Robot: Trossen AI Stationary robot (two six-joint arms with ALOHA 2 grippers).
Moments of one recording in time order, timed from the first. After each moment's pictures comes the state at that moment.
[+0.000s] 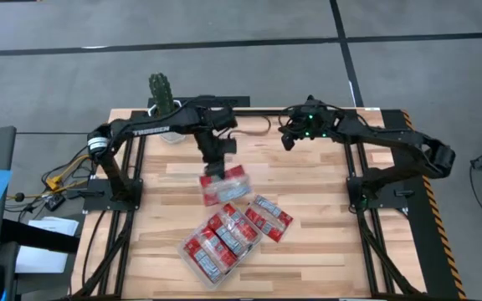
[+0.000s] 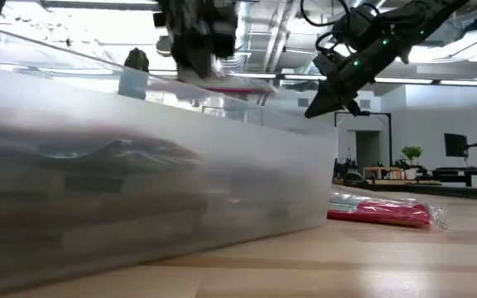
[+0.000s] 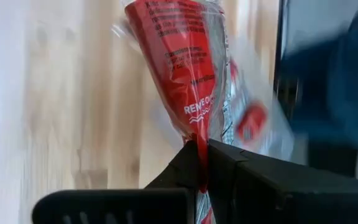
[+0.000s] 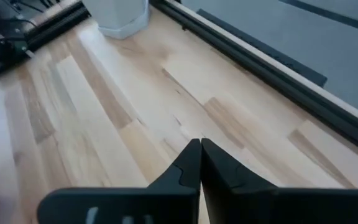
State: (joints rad) left arm 0.34 1.75 1.55 -1.01 0.64 0.00; right arm -0.57 1.27 0.80 -0.12 -0.10 0.22
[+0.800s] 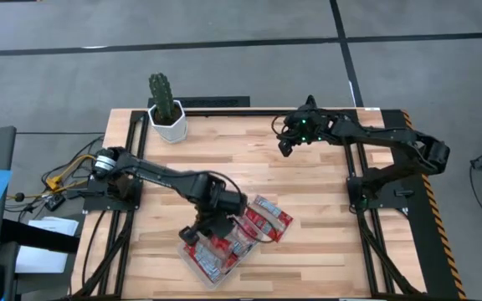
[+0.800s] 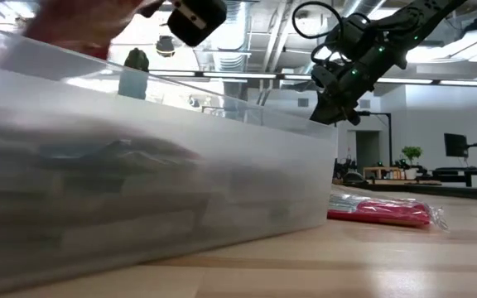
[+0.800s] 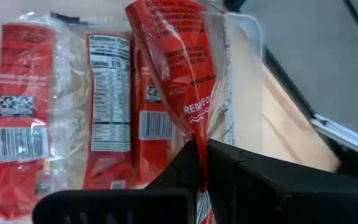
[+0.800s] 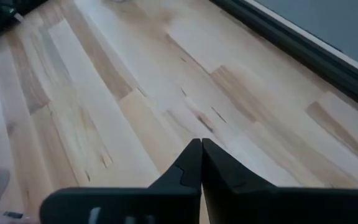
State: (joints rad) left arm -0.25 1.85 1.66 -1.12 0.41 0.44; right arm -0.53 1.33 0.80 -0.16 -0.10 0.22
